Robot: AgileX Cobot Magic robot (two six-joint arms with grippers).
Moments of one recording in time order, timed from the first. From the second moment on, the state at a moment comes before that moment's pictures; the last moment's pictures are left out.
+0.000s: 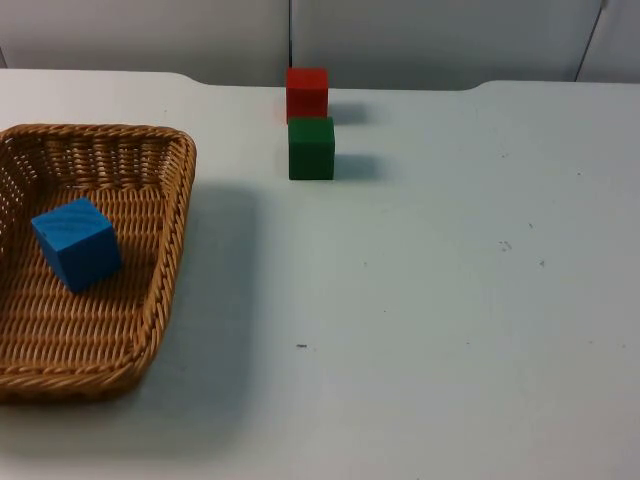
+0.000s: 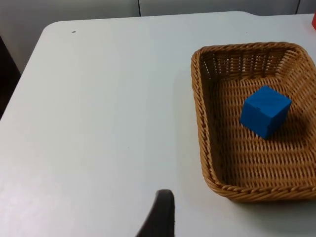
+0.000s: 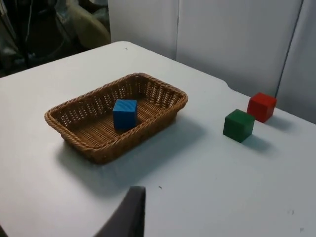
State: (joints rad) right arm 0.94 0.06 -0.56 -0.23 0.88 0.12; left arm 0.01 0.00 -0.51 0.06 1.08 0.01
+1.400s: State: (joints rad) right arm 0.94 0.00 -0.52 -0.15 1.09 0.08; left arm 0.01 0.00 -0.51 0.06 1.08 0.00
